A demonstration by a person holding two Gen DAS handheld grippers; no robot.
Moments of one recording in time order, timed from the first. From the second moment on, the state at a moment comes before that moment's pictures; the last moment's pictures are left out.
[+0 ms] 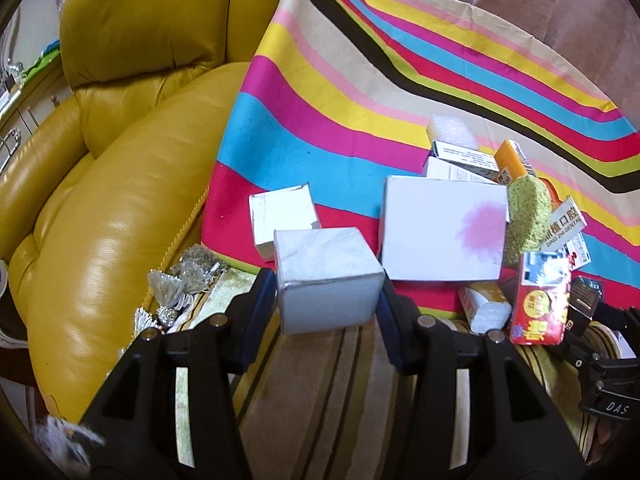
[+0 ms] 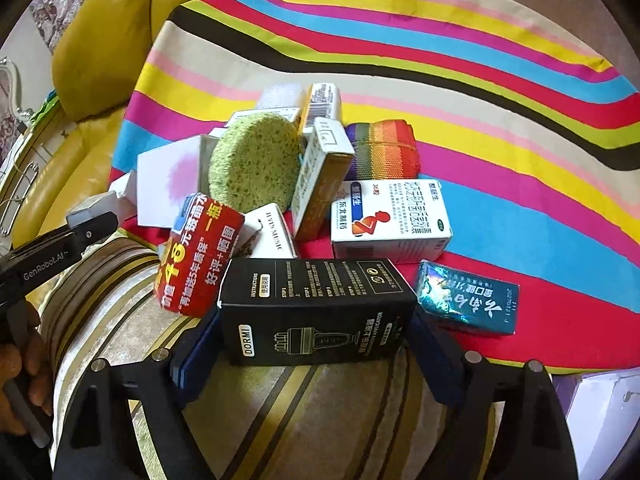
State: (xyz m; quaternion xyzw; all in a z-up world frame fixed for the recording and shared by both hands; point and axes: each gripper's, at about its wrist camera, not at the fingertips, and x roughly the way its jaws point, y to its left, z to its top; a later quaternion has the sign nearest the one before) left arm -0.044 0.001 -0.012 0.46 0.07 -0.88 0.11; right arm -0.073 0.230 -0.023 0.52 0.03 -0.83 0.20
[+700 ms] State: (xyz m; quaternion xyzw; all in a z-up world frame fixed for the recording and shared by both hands) left arm -0.019 0.063 0.019 0.42 0.00 -0.90 0.08; right arm -0.027 0.263 0.016 0.46 0.00 -0.88 0.15
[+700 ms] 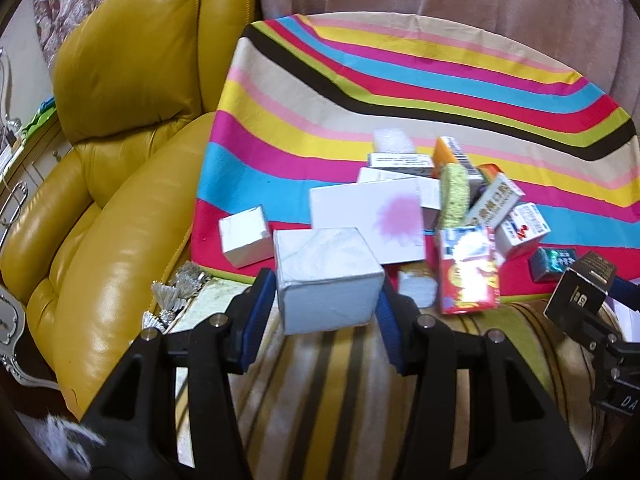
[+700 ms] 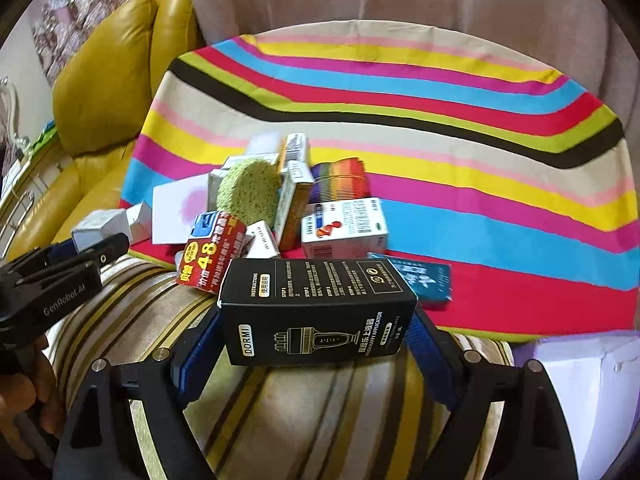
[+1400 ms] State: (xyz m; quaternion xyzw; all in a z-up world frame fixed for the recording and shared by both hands) left arm -0.014 0.162 0.035 0.42 -0.07 -0.90 -0.02; right arm 0.012 0.337 0.031 0.43 -0.03 -0.90 0.03
